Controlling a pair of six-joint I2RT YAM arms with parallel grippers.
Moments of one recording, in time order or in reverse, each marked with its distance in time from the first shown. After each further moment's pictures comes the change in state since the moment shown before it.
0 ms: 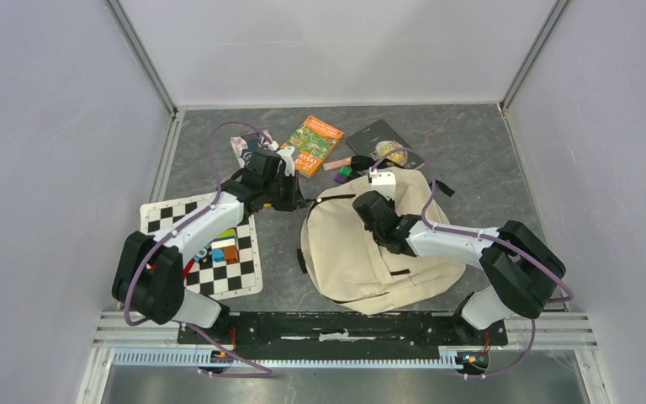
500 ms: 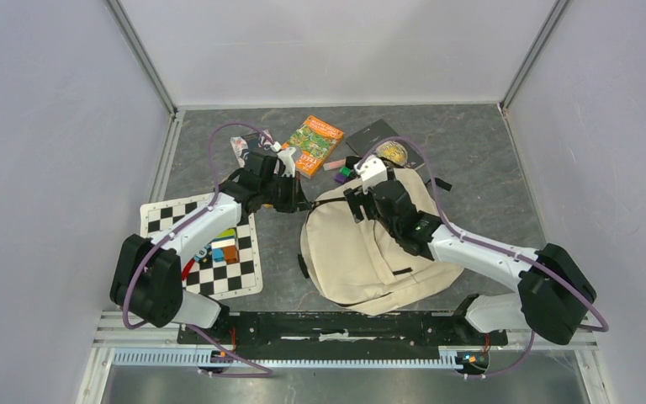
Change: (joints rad) left arm 0.015 -0.041 -0.023 0.004 0.156 0.001; right arm -0.020 -0.198 -0.013 0.143 -0.208 -0.472
